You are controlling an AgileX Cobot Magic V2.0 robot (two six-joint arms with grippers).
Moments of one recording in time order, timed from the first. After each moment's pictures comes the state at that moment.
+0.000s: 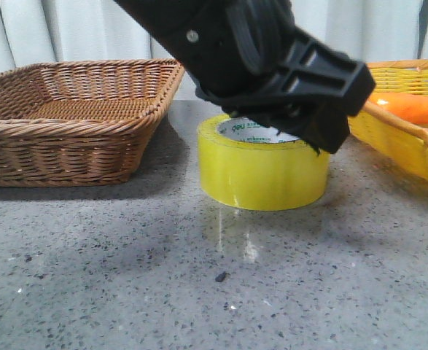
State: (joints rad) left arm -0.98 1.67 -1.16 0.01 0.28 0.01; right arm 0.66 0.72 -1.12 0.07 0.84 0.02
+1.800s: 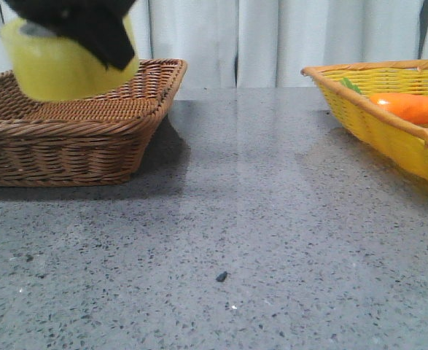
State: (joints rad) left arm -0.65 1.44 -1.14 0.11 0.57 0.02; right arm 0.66 0.71 -1.07 0.07 0.83 0.02
